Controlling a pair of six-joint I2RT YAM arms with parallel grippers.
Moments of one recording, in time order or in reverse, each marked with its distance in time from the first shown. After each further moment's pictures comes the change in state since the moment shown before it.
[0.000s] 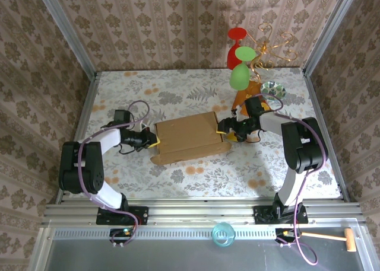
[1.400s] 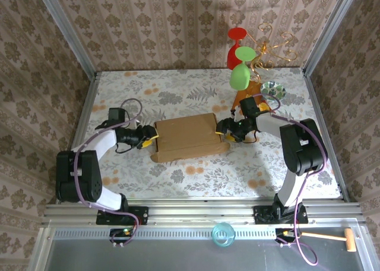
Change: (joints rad) left arm 0.007 -0.070 0.024 -0.032 -0.026 -0.129; right arm 0.062 -0.026 0.000 -0.004 0.172 0.127
